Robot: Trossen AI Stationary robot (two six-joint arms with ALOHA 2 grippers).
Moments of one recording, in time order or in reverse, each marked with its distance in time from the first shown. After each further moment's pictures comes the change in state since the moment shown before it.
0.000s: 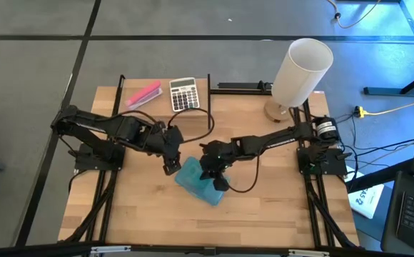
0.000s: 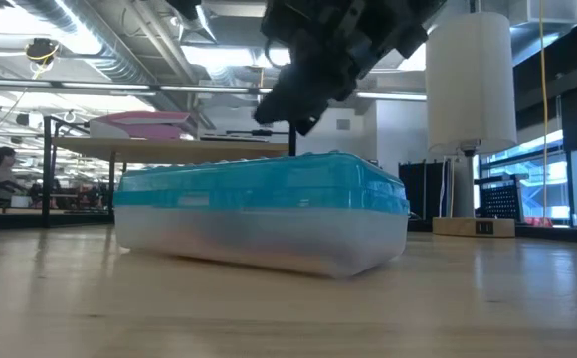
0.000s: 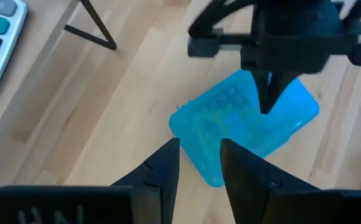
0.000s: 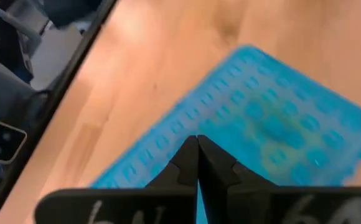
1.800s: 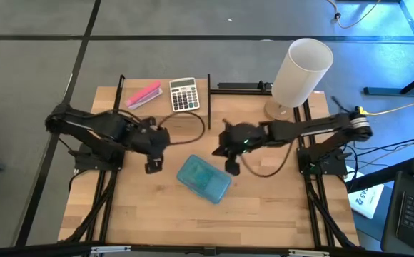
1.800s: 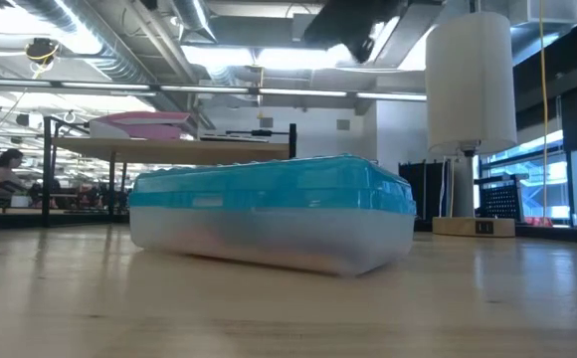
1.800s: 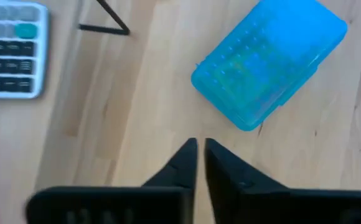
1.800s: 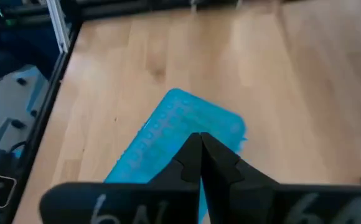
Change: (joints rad) left arm -0.046 -0.062 0.000 -0.177 -0.018 0.192; right arm -0.006 -0.308 -0.003 -0.212 0.313 0.150
